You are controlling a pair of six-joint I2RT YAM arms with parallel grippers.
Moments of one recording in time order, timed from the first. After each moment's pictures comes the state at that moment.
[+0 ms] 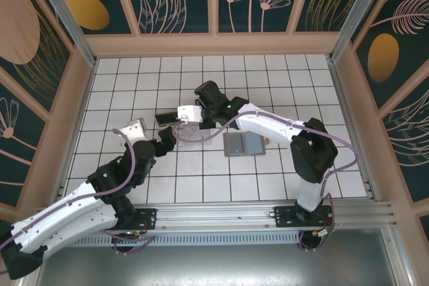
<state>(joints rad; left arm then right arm) -0.91 0.64 0.55 -0.40 -0.68 -0.84 0.87 1.82 1.43 -0.42 -0.02 -0.95</state>
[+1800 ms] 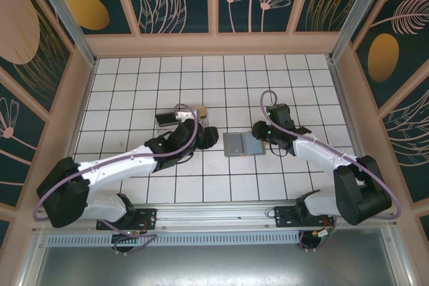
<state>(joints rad) -0.92 1.36 0.77 -0.08 -0.22 -0.88 0.42 1.30 0.62 -0.20 -0.09 0.60</state>
